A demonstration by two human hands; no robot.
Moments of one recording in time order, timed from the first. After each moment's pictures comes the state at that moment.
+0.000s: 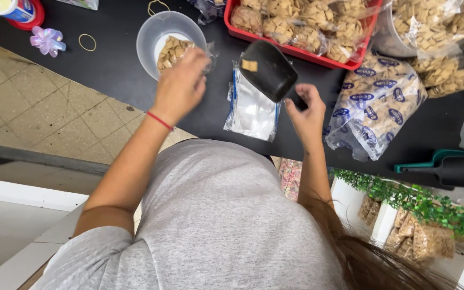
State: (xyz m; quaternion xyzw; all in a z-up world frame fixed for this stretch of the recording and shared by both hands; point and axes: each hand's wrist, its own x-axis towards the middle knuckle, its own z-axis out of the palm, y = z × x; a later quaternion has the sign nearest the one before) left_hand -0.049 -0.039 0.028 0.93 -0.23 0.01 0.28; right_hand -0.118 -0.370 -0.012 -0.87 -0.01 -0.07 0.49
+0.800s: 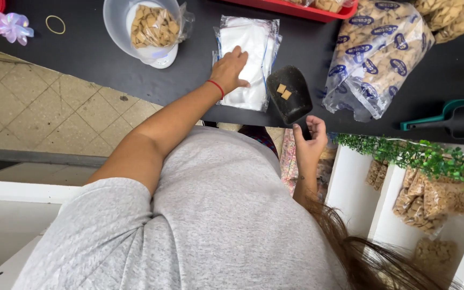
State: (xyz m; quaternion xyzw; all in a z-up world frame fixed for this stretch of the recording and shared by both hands) left_hand -0.059 -0.186 -0.158 0.91 -0.33 -0.17 0.20; right_hand -0.290 -0.385 -0.043 -0.81 0.26 -0.12 0.51
